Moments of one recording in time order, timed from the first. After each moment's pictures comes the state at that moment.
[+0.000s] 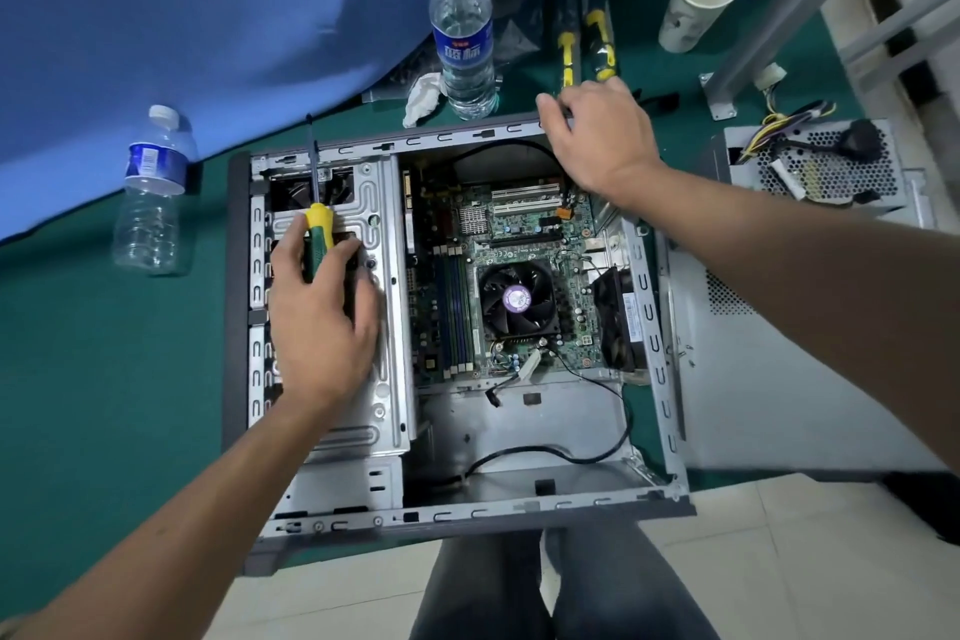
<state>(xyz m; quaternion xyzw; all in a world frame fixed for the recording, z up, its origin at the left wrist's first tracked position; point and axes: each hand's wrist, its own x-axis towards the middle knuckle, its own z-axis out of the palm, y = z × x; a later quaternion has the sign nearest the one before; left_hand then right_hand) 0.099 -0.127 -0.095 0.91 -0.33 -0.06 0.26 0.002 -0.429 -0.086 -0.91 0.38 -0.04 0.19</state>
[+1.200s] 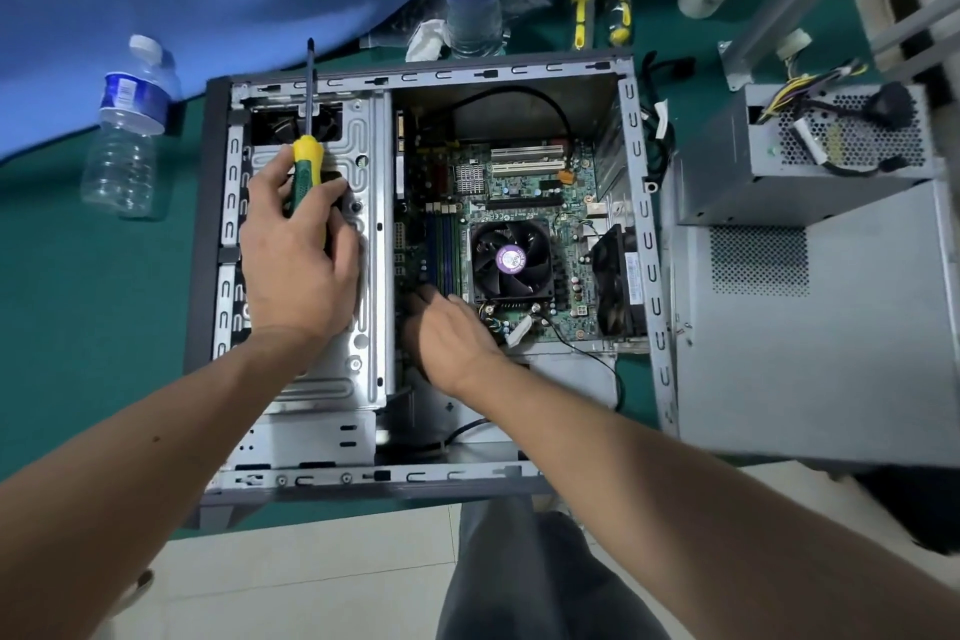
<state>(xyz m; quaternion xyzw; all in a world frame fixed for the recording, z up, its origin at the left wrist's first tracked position) 0.106 -0.124 -0.113 0.90 -0.35 0.01 0.27 -0.031 -0.203 -0.134 -0.94 0.11 0.19 0.25</state>
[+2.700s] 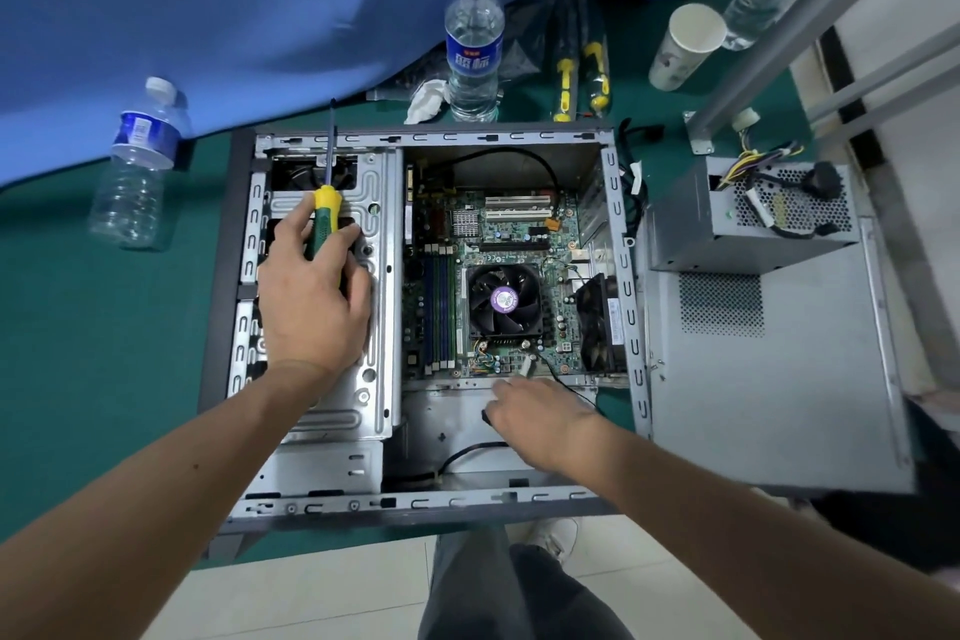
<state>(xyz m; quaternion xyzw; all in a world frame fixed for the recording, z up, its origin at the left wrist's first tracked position) 0.105 -0.125 -0.110 0.90 -0.36 0.02 0.25 -0.106 -0.237 -0.103 -0.92 0.02 0.39 0.10</state>
